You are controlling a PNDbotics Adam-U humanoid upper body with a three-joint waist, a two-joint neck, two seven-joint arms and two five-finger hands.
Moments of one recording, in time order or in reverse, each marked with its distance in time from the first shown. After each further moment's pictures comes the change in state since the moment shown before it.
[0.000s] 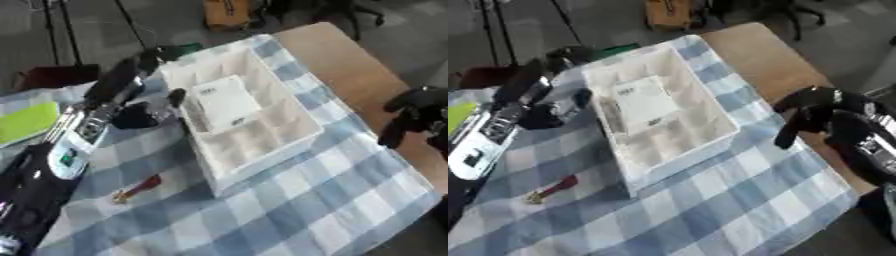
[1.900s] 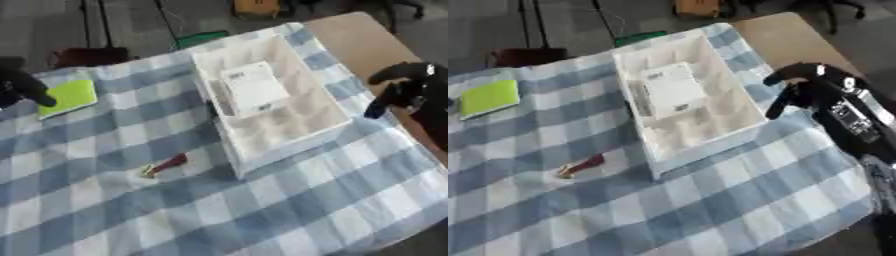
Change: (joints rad) left arm 0.448 0.013 0.255 -0.437 0.333 0.075 -0.315; right arm 0.054 -0.012 -0.053 0.006 0.045 -0.001 -0.051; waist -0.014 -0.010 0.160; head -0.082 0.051
